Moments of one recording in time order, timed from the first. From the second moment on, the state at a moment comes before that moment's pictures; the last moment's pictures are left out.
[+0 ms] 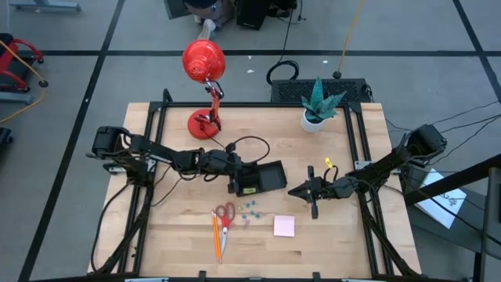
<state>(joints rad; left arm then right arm) -0.01 1.63 0.68 0.43 -0.07 0.03 0.44 1.33 0.18 0.97 0.42 0.22</state>
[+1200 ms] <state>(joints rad) -0.42 1.02 1.01 -0.47 -0.33 -0.03 0.44 1.33 0.18 0.94 0.42 0.22</state>
